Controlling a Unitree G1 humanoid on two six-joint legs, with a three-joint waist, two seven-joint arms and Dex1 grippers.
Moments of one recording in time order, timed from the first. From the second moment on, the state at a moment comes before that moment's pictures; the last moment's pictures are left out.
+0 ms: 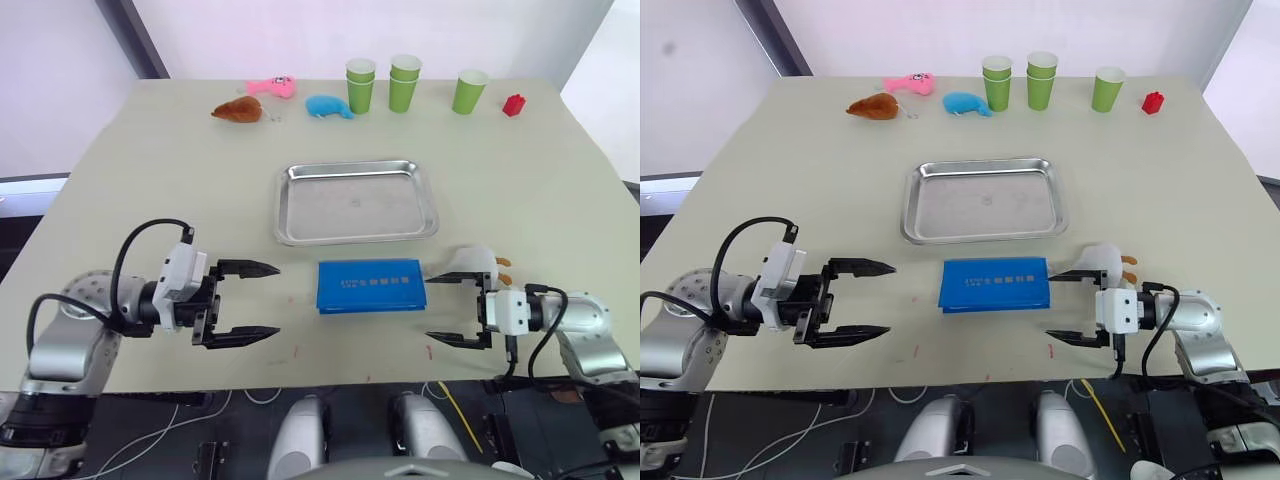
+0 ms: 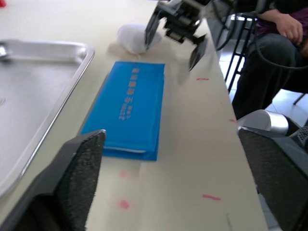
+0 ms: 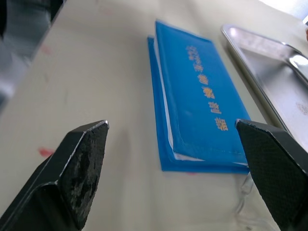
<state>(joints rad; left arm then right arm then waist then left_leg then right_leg) -0.09 0.90 0.15 -0.15 -0.62 0.17 -1.46 -0.20 -0.61 0.09 0.21 0.17 -0.61 1.29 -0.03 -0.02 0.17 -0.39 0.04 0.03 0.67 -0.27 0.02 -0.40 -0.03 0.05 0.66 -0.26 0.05</state>
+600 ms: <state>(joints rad) -0.05 0.90 0.16 -0.25 -0.69 0.22 -1.50 -0.37 -0.56 0.21 0.49 -0.01 -0.90 1.06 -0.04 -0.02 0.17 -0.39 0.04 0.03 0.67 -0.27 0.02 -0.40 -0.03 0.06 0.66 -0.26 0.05</state>
